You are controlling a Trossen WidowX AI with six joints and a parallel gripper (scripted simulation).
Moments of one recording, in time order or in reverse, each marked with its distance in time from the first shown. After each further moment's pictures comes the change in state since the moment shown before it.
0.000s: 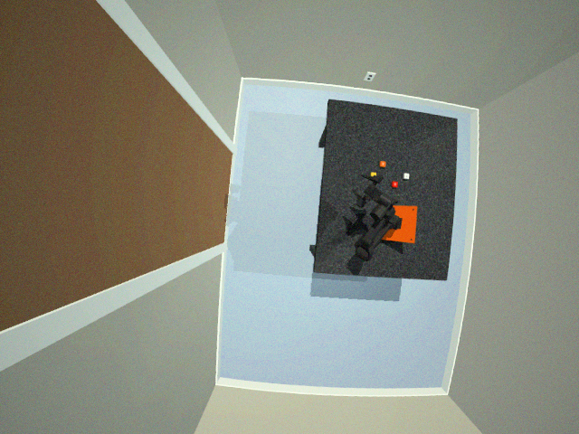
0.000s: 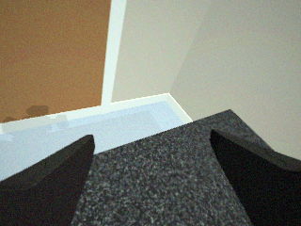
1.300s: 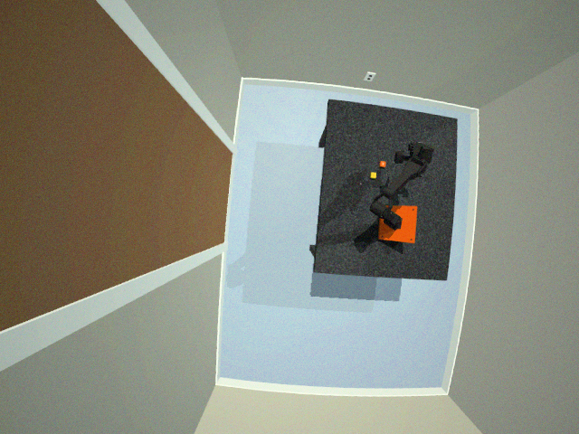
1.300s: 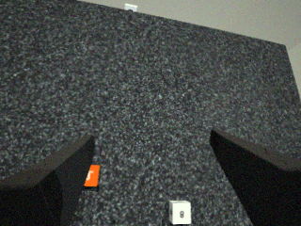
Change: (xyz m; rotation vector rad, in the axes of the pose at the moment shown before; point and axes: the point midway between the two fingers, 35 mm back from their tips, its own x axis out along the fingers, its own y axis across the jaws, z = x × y) arm -0.086 -0.290 -0.166 0.668 0.636 -0.739
